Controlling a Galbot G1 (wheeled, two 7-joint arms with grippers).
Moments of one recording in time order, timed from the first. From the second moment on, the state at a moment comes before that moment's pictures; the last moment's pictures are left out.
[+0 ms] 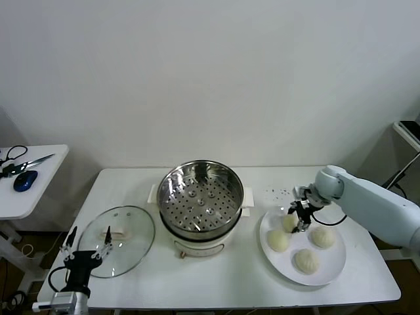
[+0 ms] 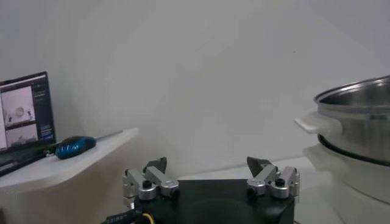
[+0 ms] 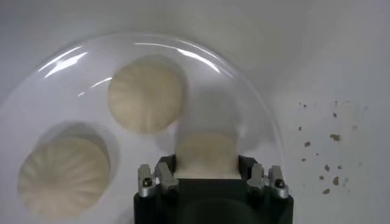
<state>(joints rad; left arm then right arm) 1.64 -1.50 -0.82 -1.98 0.01 -0.08 0.04 0.04 0.77 -0.94 1.08 0.05 -0.17 -1.06</state>
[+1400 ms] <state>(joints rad) 1.66 -1.49 -0.81 -1.99 -0.01 -0.06 0.04 0.58 1.31 -1.24 1.13 -0.22 0.41 -1.12</state>
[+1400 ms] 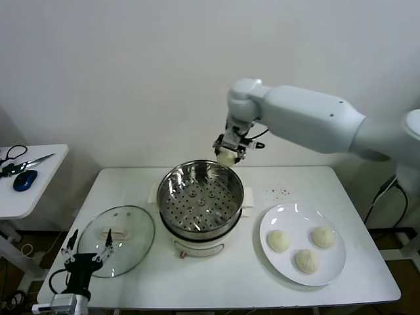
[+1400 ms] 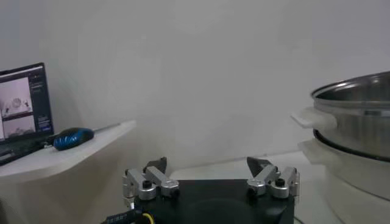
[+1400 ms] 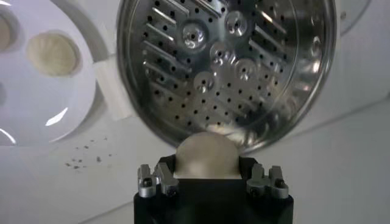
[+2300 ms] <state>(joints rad) 1.66 -1.50 -0.81 -1.99 0.00 -0.05 0.03 0.39 1.46 -1.16 0.97 -0.50 0.54 -1.09</state>
